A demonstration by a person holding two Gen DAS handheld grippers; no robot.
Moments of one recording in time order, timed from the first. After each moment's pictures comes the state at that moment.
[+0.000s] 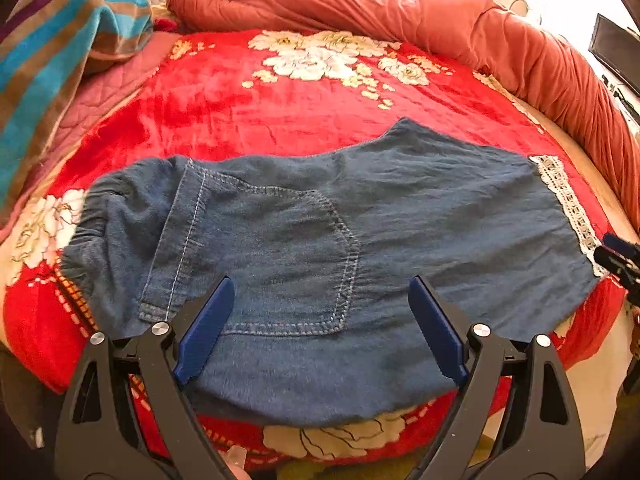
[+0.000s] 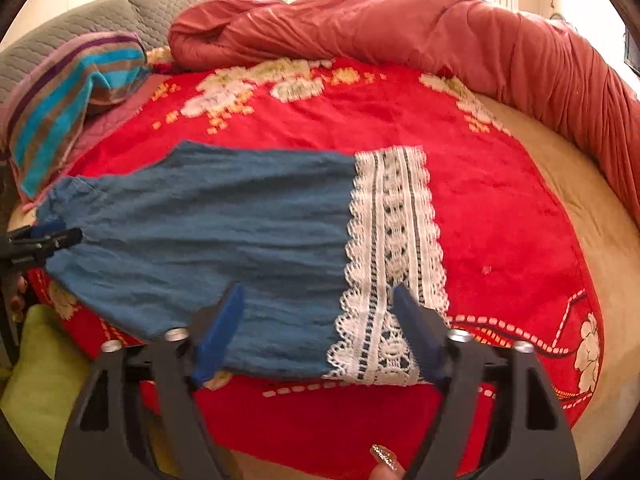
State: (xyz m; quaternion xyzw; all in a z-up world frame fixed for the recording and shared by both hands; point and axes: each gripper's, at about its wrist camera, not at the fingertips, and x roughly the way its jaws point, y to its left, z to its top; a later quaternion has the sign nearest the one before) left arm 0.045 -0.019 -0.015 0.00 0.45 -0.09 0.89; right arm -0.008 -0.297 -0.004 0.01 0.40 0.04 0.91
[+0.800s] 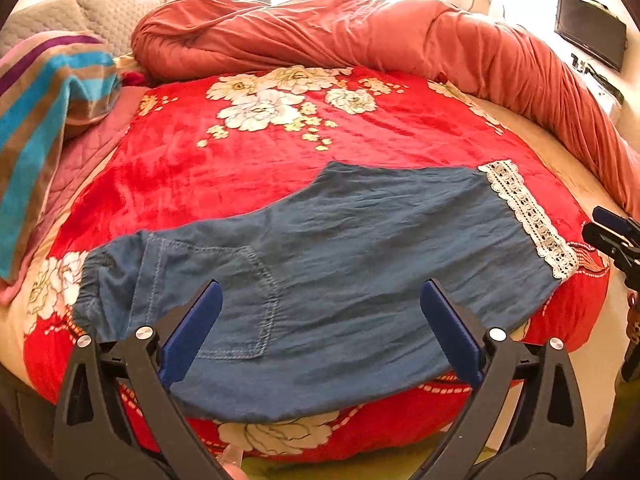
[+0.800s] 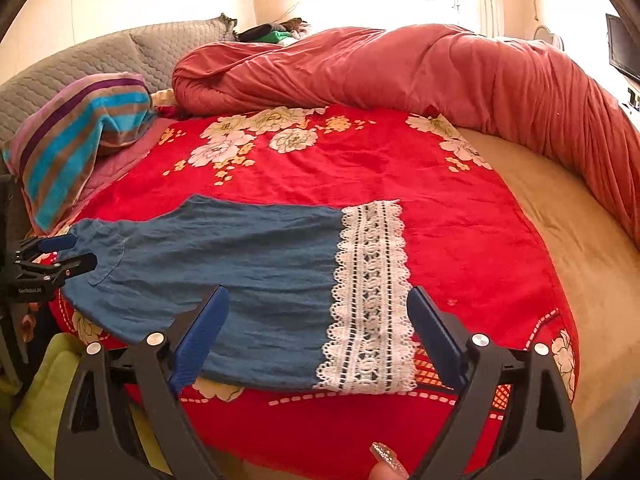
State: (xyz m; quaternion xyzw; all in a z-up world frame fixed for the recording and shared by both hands) left arm 0.035 -0.073 0.028 0.05 0.41 -0.14 0.90; right arm -0.028 -0.318 0.028 0.03 0.35 0.03 0.94
